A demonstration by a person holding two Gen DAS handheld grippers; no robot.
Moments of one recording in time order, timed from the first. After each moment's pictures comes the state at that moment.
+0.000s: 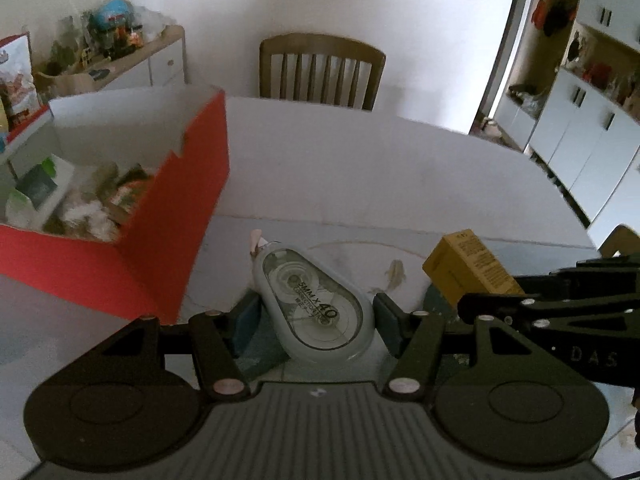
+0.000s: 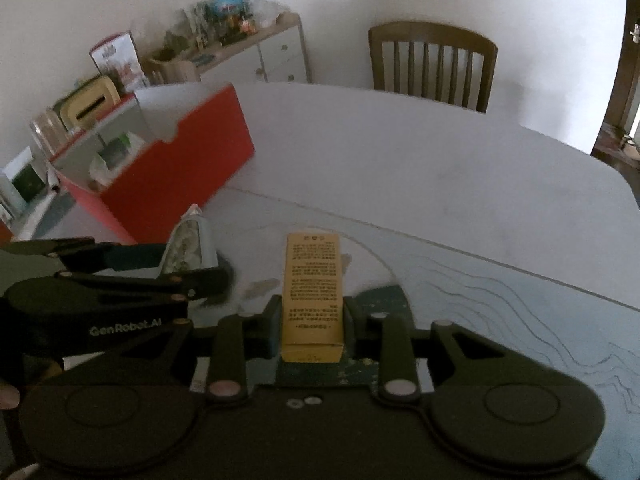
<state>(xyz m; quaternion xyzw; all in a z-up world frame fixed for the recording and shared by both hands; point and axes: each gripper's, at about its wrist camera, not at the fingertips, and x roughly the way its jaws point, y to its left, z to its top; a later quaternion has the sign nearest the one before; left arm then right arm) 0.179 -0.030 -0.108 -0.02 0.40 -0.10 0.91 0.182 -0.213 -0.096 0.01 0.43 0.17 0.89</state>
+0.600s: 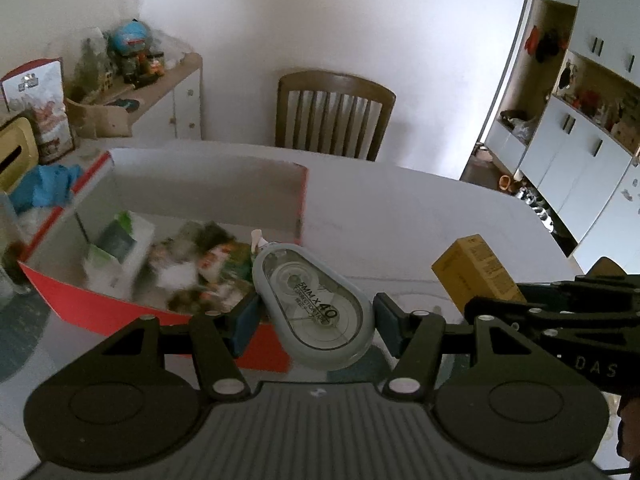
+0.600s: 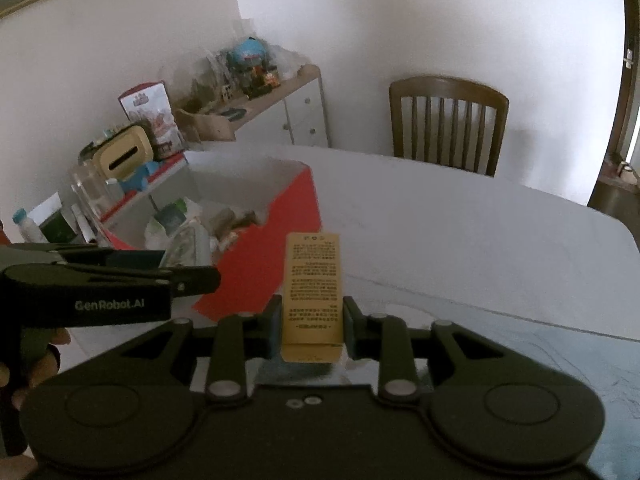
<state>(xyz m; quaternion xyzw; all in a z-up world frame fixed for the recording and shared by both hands) 0.188 0.079 -0.035 -0.03 0.37 -0.11 0.92 0.166 -0.133 -0.027 0.02 0.37 0.17 0.91</state>
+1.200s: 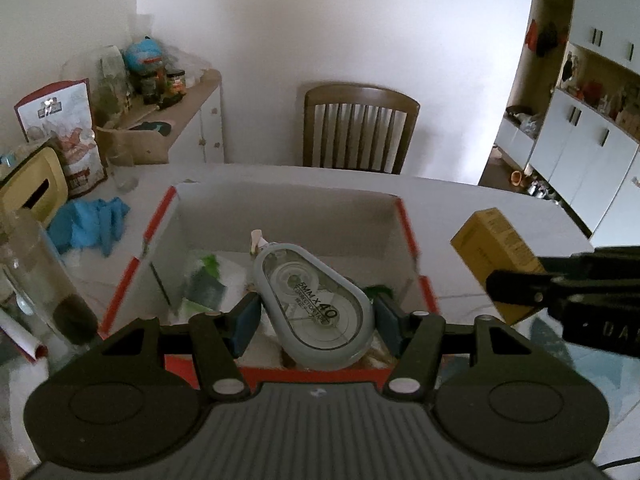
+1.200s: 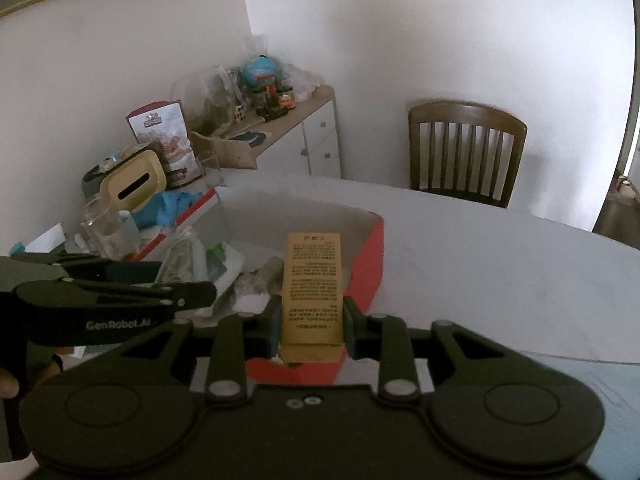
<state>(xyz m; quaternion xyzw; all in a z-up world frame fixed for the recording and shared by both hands) 0.228 0.176 -0.029 0.00 0.36 -0.11 0.93 0.199 -0.034 -0.009 0.02 0.35 0.15 0.92</state>
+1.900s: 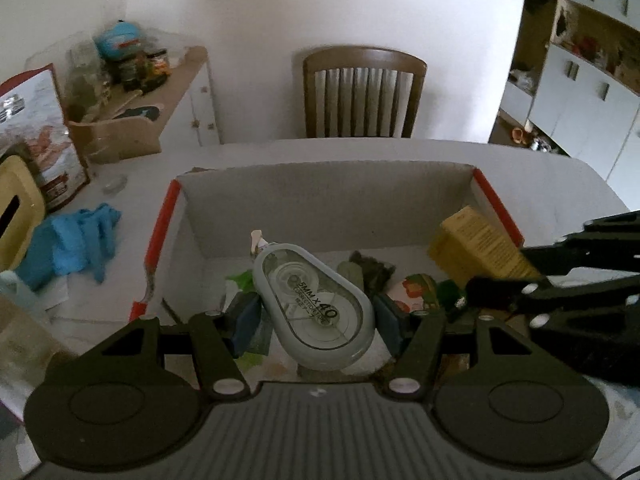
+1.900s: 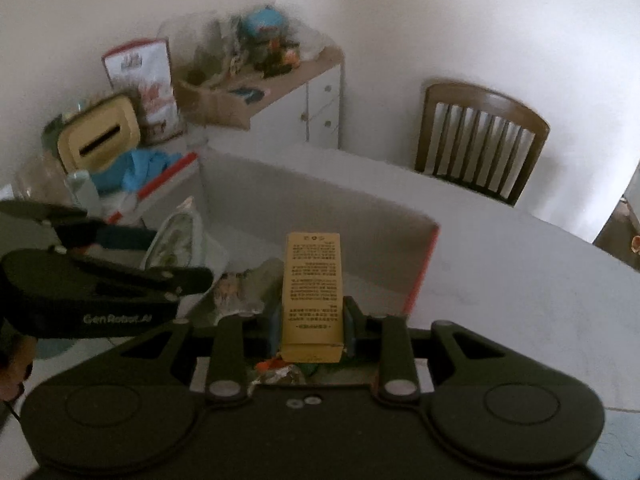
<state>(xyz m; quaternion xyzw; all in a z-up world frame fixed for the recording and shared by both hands) 0.314 0.210 -0.083 0.06 0.40 -0.14 0.91 0.281 0.041 -0.064 -0.05 0.40 0.14 0.90</state>
